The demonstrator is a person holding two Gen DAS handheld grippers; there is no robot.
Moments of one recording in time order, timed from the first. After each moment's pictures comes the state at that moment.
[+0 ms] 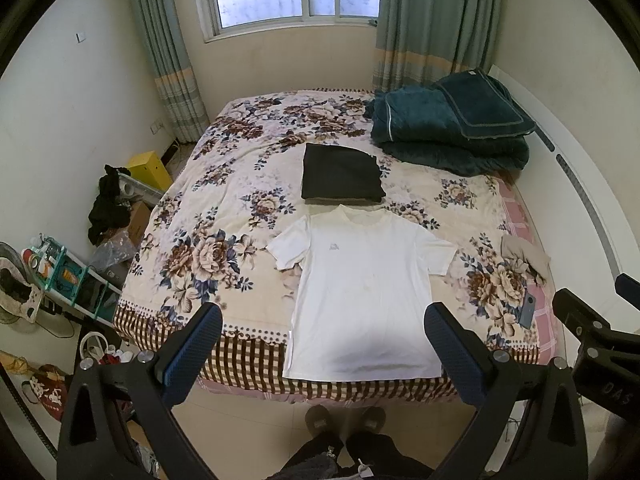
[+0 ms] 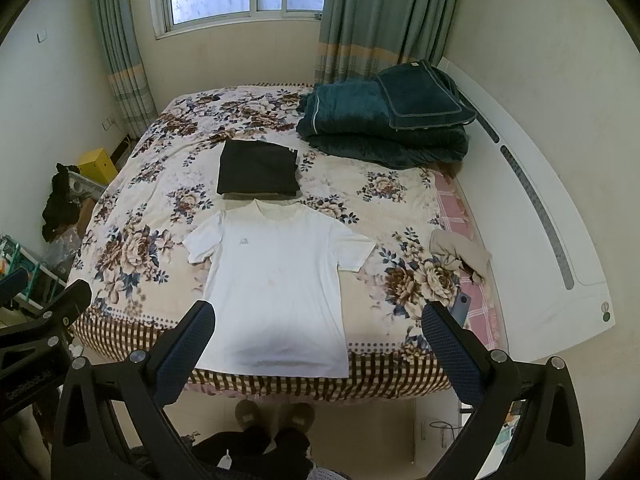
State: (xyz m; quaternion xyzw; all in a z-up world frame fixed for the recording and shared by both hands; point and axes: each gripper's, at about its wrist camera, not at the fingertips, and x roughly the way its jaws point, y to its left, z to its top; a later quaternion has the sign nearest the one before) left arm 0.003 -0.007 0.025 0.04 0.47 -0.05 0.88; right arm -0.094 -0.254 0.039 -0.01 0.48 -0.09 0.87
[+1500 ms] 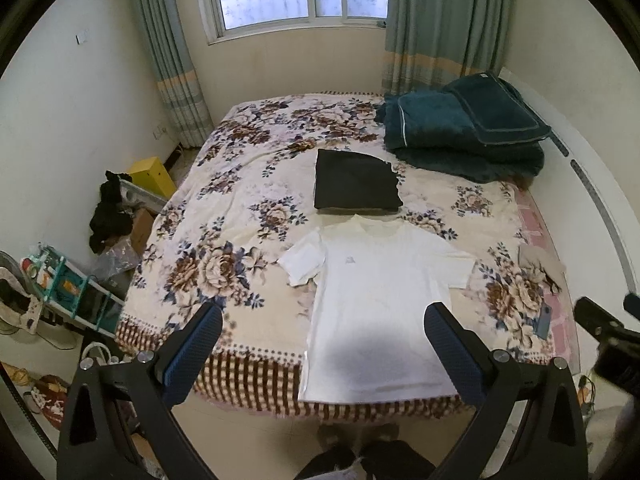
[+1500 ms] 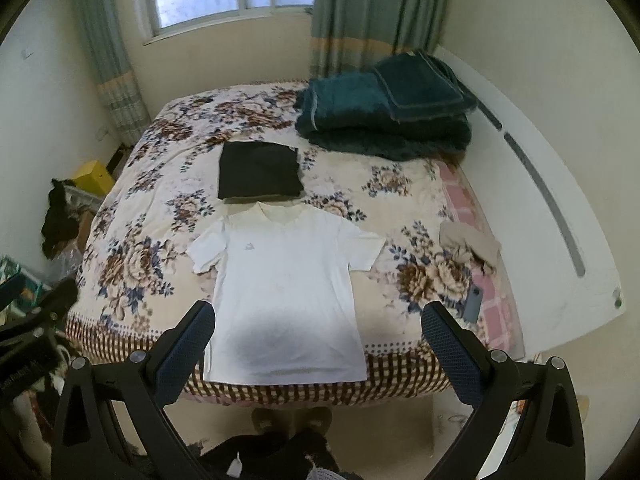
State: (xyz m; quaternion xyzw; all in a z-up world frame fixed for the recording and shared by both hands) left arm 0.059 0.013 -0.015 0.05 0.46 -0.04 0.89; right arm -0.049 -0.235 0.024 0.04 0.49 -0.13 0.86
